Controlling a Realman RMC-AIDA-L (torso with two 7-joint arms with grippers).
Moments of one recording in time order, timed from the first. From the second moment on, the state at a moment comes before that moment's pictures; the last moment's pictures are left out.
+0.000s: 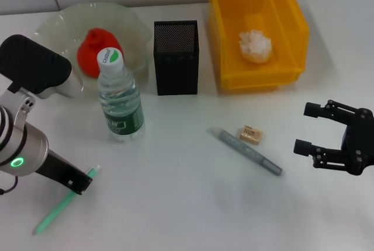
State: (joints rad) left arm -0.40 -2.08 1.67 1.48 2.68 1.52 -2.80; right arm 0.24 2.01 -0.67 -0.58 -1.79 -1.76 1.06
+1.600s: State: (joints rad) left arm -0.38 -2.07 1.50 1.62 2.28 1.67 -2.52; right arm 0.23 2.01 -0.64 -0.59 -1.78 -1.75 1.06
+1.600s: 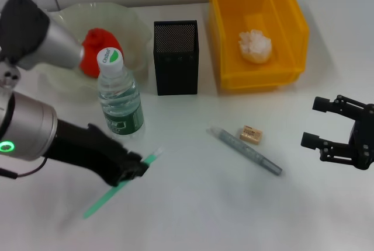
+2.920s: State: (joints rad) left arm -0.48 -2.07 1.37 1.55 1.61 1.21 -1.87; right arm 0.25 2.02 -0.62 -0.58 -1.78 -1.74 1.07
